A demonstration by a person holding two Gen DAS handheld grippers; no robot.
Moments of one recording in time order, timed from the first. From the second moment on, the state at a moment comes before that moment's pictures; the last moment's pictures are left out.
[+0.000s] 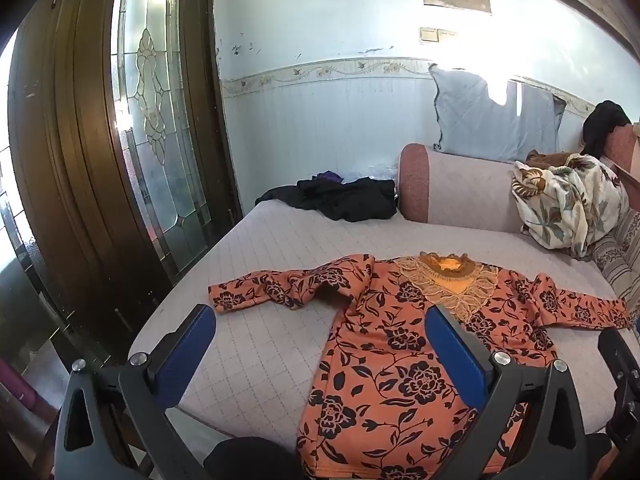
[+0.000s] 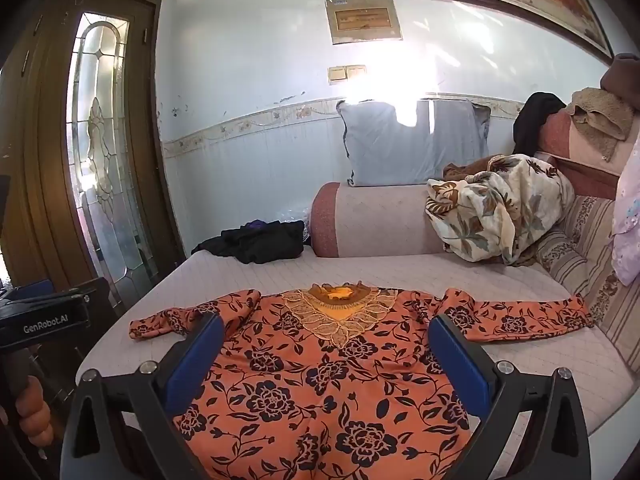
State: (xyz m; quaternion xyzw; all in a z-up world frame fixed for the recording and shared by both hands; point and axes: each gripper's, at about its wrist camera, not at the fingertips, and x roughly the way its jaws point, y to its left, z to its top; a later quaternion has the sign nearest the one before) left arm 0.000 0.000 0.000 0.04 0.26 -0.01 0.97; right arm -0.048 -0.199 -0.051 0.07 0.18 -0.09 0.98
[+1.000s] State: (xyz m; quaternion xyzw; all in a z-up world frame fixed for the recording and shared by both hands) left arm 0.010 0.012 -0.013 0.04 0.28 0.01 0.96; right arm -0.040 -0.206 -0.065 0.08 0.20 -0.09 0.97
